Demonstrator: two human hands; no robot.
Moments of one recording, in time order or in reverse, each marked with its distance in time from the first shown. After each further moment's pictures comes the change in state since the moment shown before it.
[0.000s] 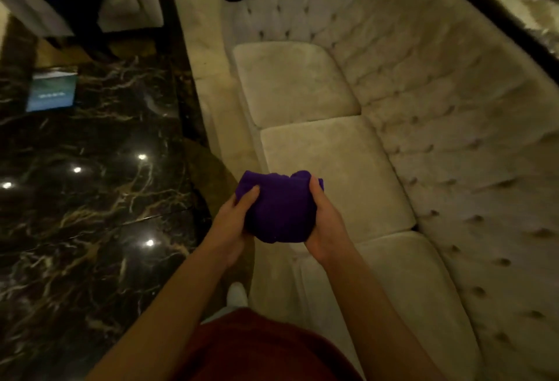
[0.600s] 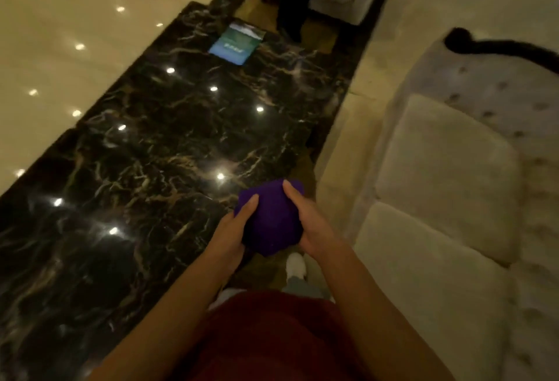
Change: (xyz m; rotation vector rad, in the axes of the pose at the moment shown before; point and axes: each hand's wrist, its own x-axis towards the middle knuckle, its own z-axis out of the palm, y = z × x) left_hand 0.111 0.109 -0.156 -0.446 0.588 0.106; right_hand 0.231 0.028 0.270 -0.686 -0.564 0.472
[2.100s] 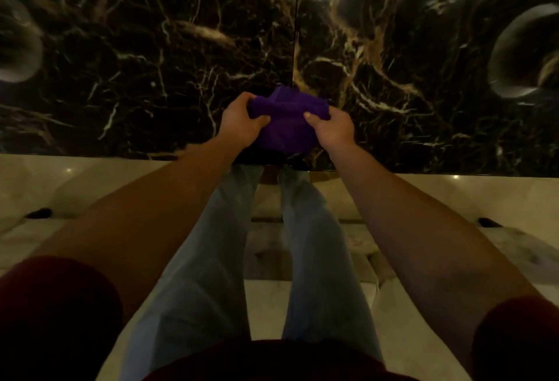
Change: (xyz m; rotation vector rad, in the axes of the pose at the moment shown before) left_hand 0.368 -0.198 -0.209 0.085 0.822 -0.238; right_hand 0.505 0.139 0.032 -1.660 -0.250 0.176
